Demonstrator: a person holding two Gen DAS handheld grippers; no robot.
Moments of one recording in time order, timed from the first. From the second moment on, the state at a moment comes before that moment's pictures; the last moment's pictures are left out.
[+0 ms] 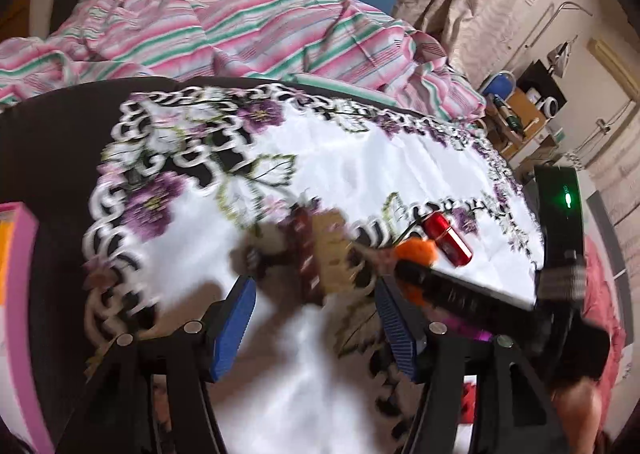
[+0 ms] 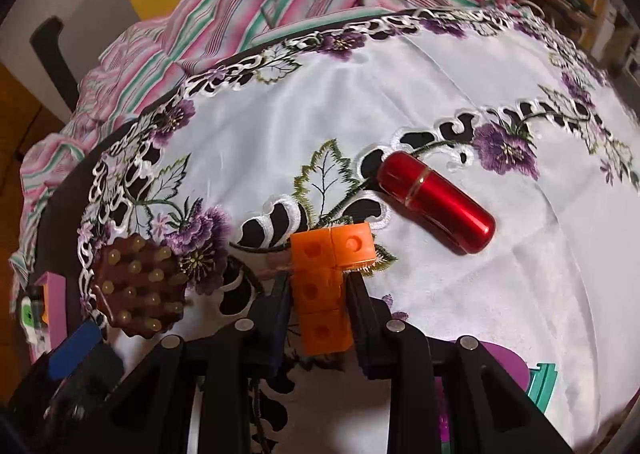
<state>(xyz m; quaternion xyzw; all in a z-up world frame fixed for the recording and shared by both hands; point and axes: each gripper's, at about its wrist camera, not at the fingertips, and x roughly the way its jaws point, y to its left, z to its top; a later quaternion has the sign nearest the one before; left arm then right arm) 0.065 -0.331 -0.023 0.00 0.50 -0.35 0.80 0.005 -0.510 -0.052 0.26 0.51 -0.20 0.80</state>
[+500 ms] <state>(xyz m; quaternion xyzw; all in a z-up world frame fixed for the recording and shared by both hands) 0.089 -0.358 -0.046 0.01 0.50 -0.32 0.80 0.005 -0.510 -0.054 0.27 0.51 -0.20 0.79</state>
